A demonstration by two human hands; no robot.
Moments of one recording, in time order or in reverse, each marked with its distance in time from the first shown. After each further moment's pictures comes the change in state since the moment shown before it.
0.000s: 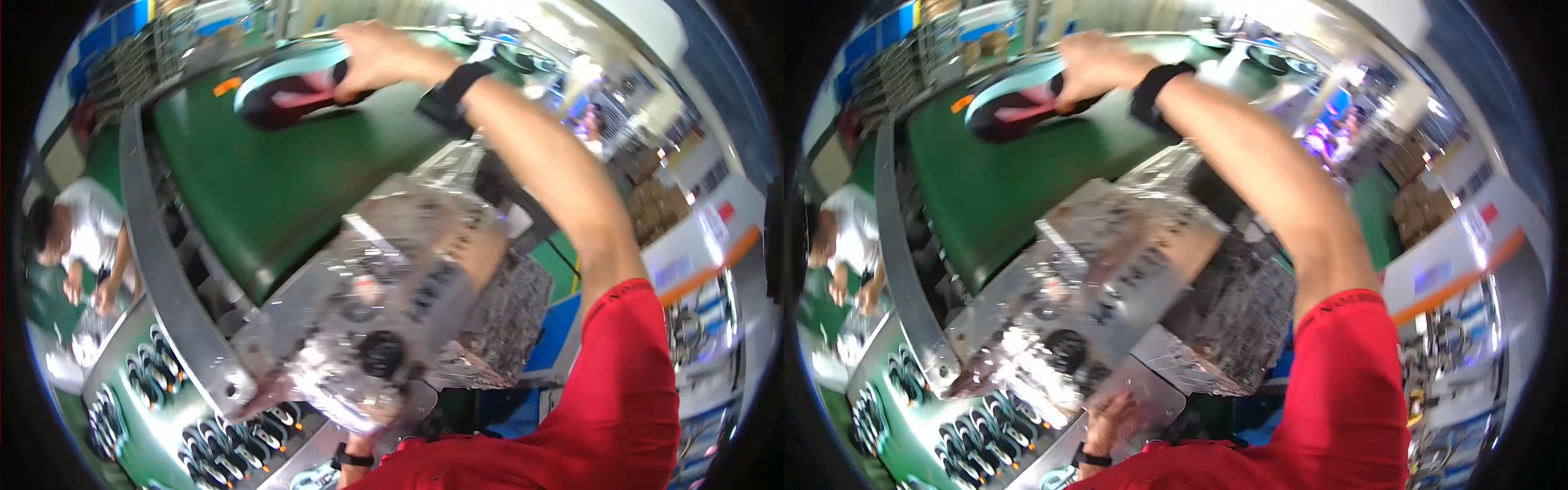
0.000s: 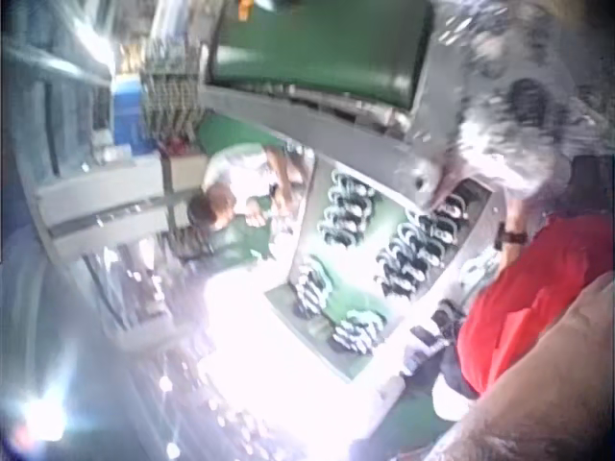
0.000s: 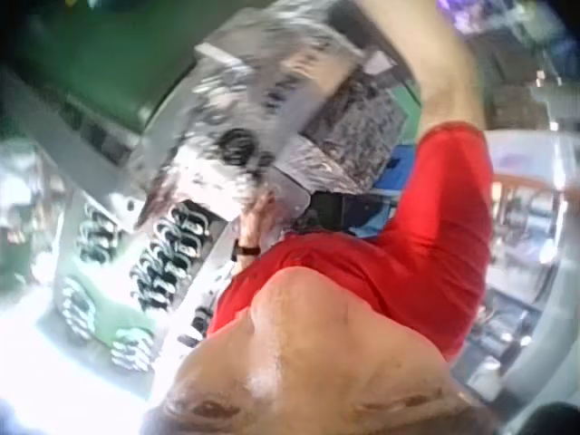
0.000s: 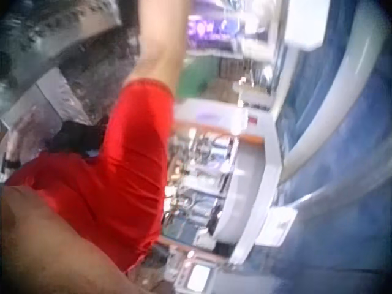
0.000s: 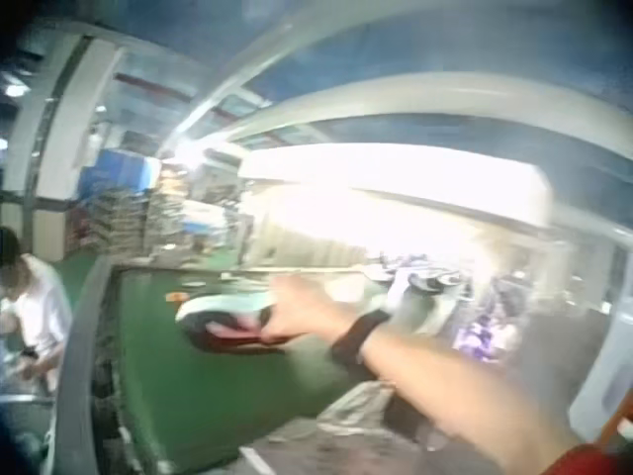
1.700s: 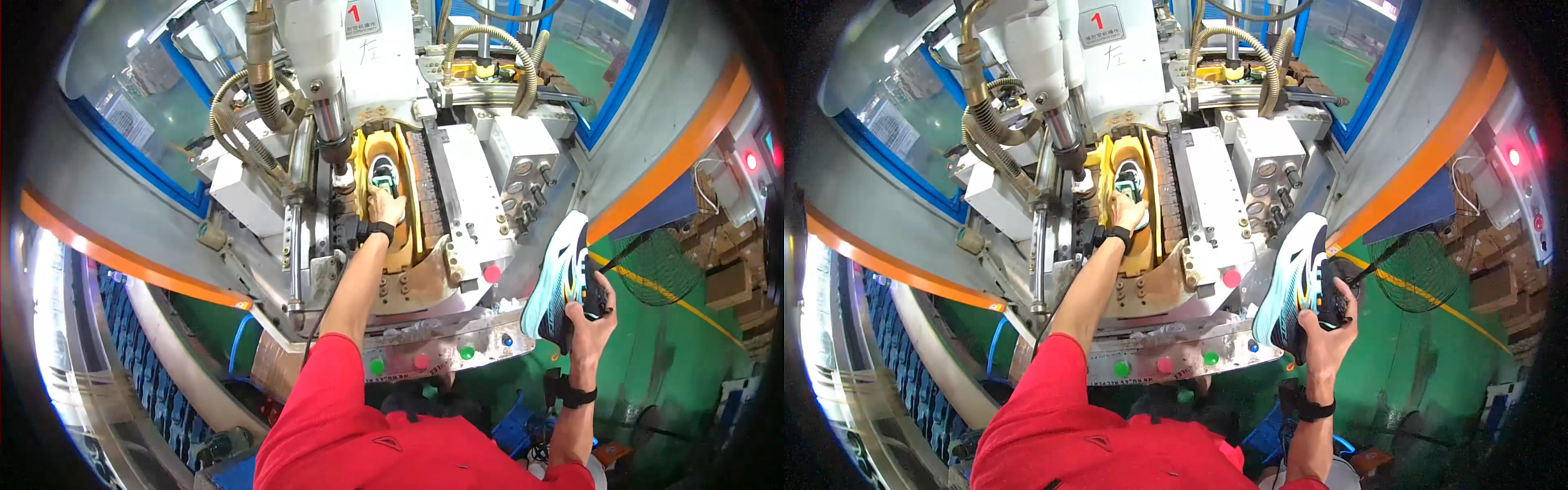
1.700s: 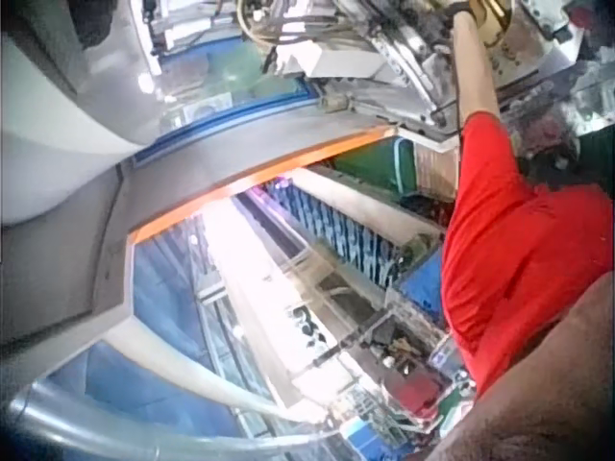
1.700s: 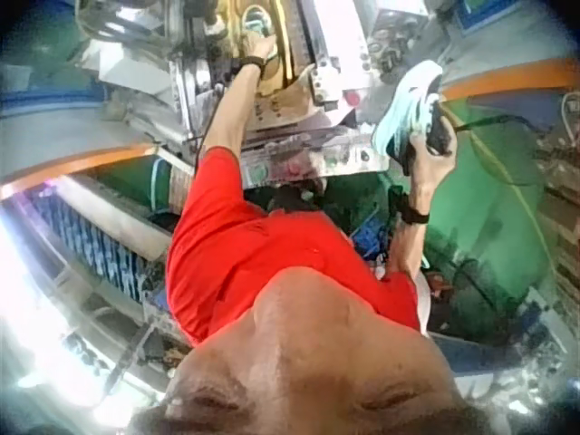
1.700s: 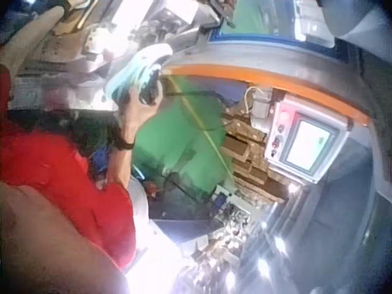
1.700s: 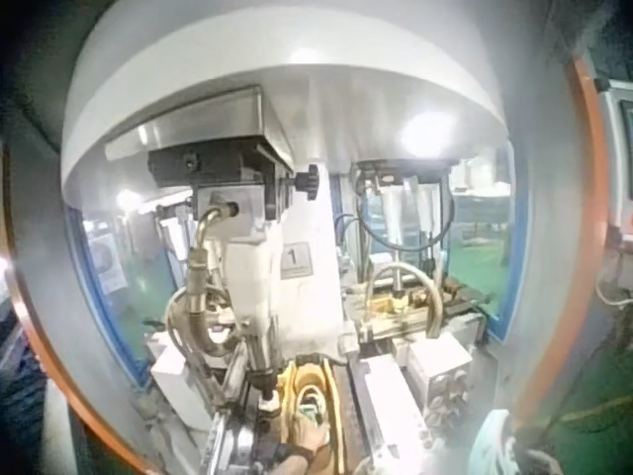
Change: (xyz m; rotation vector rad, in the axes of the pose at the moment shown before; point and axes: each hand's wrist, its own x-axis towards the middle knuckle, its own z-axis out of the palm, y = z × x) left_hand -0.192 -0.829 0.612 1.850 -1.409 0.390; right_hand -1.113 -0.514 -0.212 -0.716 1.776 2.374
